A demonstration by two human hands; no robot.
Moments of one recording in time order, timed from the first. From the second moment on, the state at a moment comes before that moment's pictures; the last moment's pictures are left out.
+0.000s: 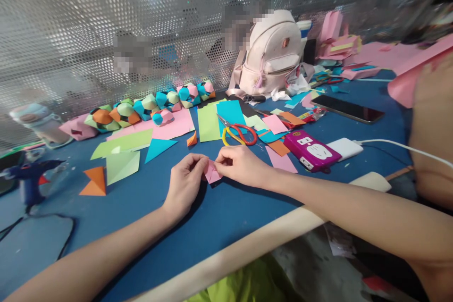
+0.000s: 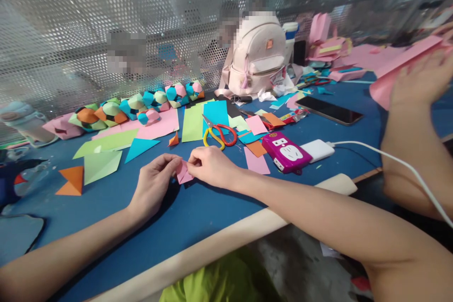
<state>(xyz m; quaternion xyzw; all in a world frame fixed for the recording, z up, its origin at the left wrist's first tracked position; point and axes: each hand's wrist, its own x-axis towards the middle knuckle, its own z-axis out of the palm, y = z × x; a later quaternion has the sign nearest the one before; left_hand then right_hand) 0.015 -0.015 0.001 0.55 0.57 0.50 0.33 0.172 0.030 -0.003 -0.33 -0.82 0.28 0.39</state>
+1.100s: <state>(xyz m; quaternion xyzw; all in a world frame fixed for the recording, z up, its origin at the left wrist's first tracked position) 0.019 -0.014 0.000 0.57 0.57 0.46 0.36 0.171 0.032 -0.006 -0.34 -0.81 0.25 0.41</state>
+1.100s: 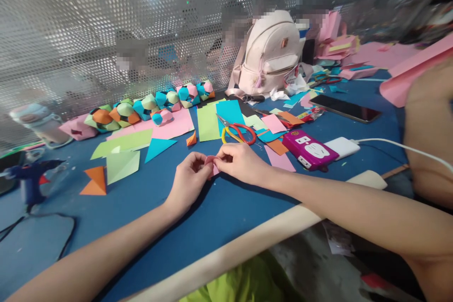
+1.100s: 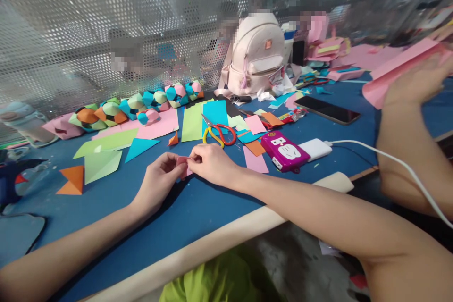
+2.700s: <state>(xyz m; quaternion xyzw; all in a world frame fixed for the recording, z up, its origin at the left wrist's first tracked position) 0.014 -0.010 -0.004 0.53 0.58 0.50 0.37 0.172 0.030 -0.011 -0.29 -0.87 0.17 0.36</state>
